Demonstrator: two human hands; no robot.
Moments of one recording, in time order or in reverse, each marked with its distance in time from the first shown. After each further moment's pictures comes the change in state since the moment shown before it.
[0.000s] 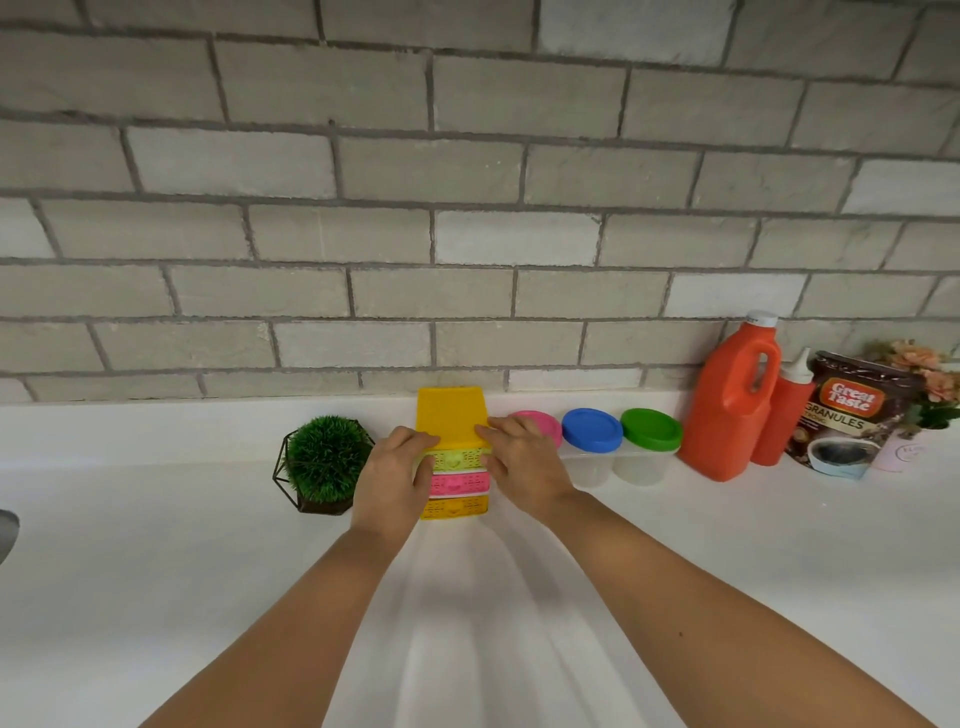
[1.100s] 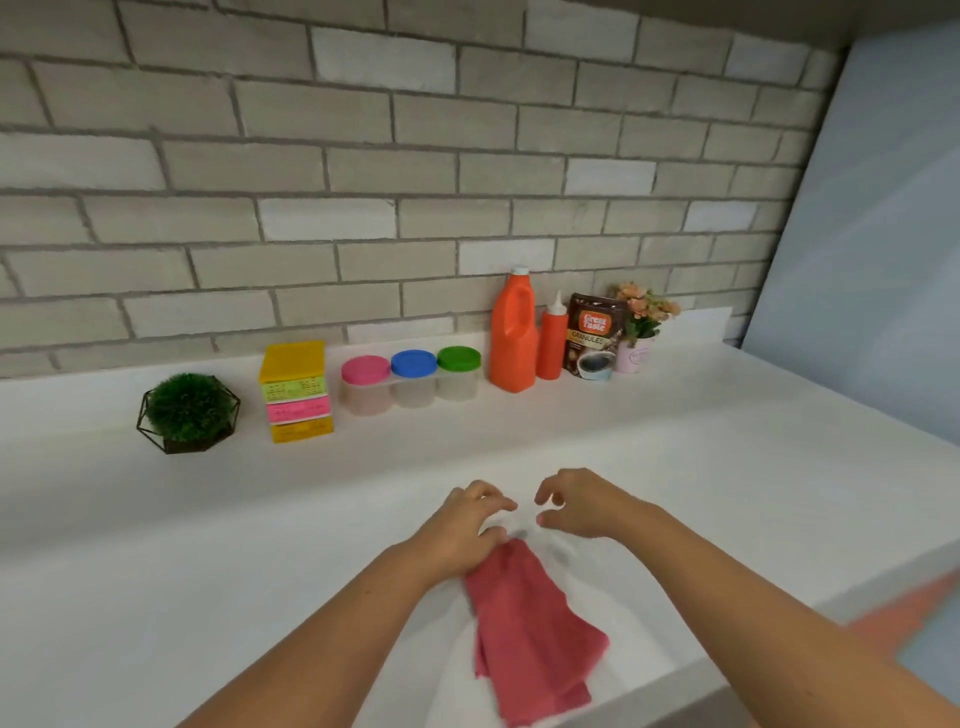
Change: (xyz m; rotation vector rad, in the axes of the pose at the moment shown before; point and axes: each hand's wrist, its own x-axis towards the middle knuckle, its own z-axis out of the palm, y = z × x) left_hand -0.183 0.247 0.045 -0.111 -0.792 0.230; right_hand -0.324 0.068 -0.135 -0.016 -0.389 0.464
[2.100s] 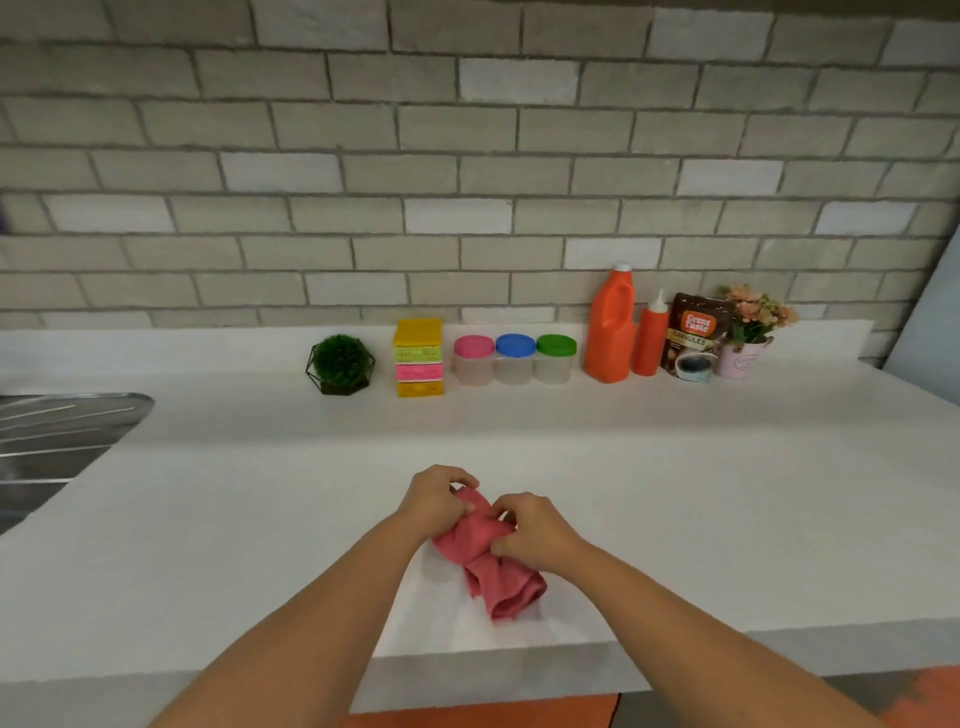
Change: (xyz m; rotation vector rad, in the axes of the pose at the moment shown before) left_hand -0.113 -0.005 -0.036 -0.206 0.286 -0.541; right_hand -0.054 -0.103 0.073 0.388 -0.023 -0.242
